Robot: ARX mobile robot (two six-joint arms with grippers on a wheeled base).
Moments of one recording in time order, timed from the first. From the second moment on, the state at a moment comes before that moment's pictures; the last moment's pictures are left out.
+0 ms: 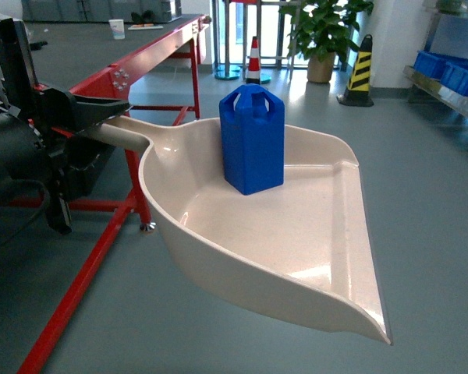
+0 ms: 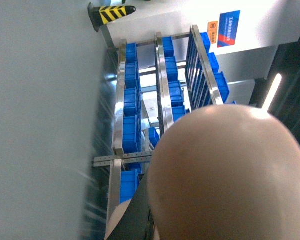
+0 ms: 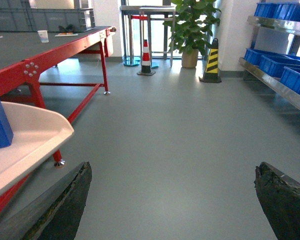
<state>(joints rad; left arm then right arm) -0.15 1.84 0.60 1.27 0.32 -1.41 0.00 0.46 0.06 0.39 0.00 0.00</state>
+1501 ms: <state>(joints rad) -0.15 1.84 0.60 1.28 0.32 -1.41 0.00 0.46 0.06 0.39 0.00 0.00</state>
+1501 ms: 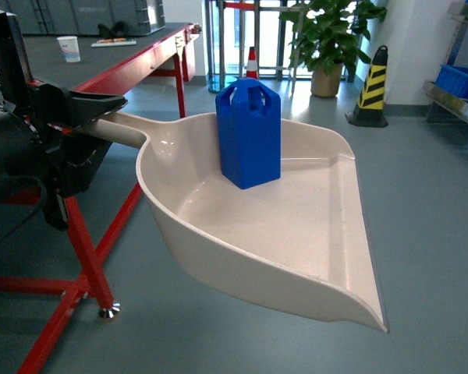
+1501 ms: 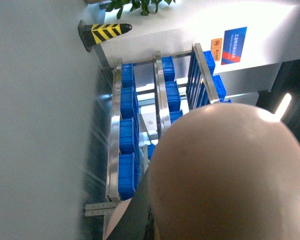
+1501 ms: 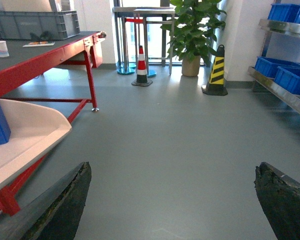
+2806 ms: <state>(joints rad) -0.15 1.84 0.60 1.28 0.32 -1.41 0.00 0.46 0.06 0.39 0.00 0.00</state>
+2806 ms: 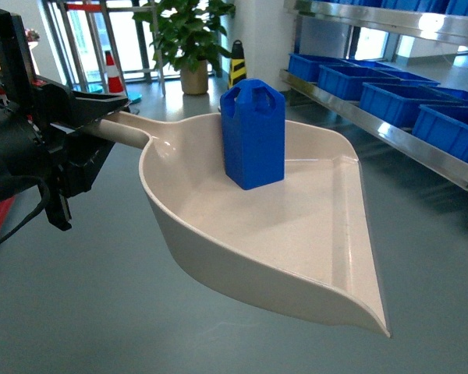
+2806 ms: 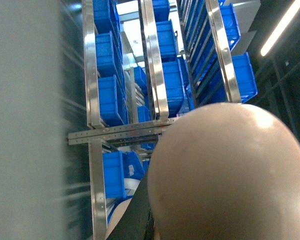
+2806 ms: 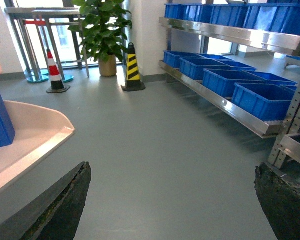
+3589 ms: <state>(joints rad) -0.15 1.84 0.60 1.28 0.32 -1.41 0.00 0.46 0.06 0.39 0.00 0.00</state>
